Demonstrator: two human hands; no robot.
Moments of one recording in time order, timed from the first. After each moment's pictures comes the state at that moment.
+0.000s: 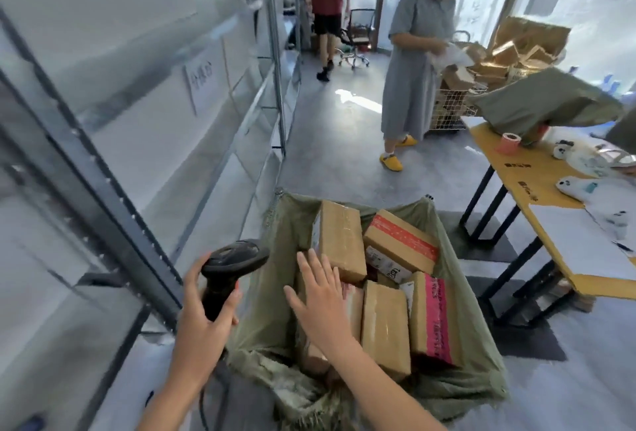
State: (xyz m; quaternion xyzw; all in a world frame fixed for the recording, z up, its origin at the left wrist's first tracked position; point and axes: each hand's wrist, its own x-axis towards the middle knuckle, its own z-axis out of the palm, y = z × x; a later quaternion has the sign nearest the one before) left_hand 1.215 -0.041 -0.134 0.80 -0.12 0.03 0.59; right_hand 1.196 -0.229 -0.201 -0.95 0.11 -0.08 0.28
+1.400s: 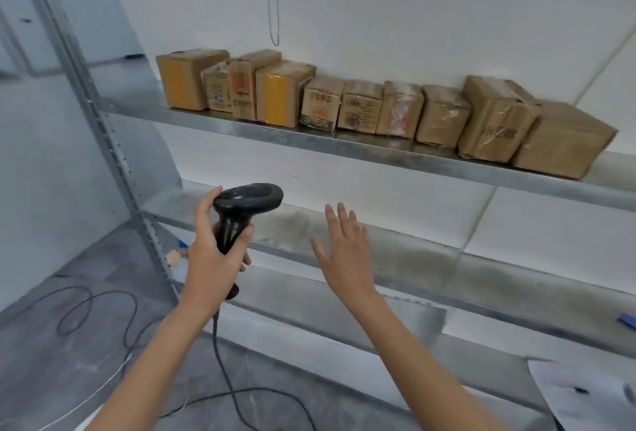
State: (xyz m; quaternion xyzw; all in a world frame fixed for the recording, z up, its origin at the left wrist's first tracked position) left_hand 0.341 0.301 -0.035 0.61 0.44 0.57 0.32; right_hand 0.547 0.309 -0.070 -0.69 -0.67 0.04 0.27
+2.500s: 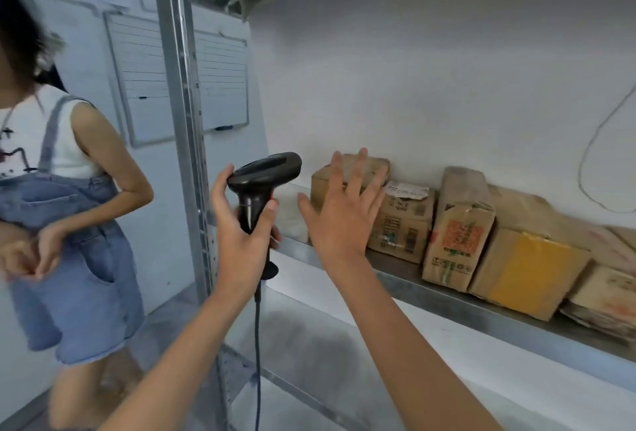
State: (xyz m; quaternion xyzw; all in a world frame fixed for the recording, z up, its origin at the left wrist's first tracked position) left_hand 0.127 0.689 0.065 0.52 0.35 0.73 0.26; right_hand 0.251 0.733 0.084 -0.65 -0.64 -0.13 0.39
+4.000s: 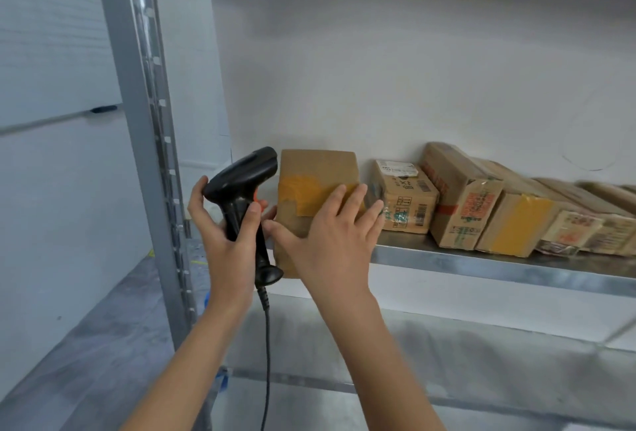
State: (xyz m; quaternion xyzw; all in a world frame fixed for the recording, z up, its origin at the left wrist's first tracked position) left_hand 0.054 0.740 0.046 0.46 0.24 0.71 0.47; right_hand 0.137 0.682 0.095 -0.83 -0.50 -0.02 0.25
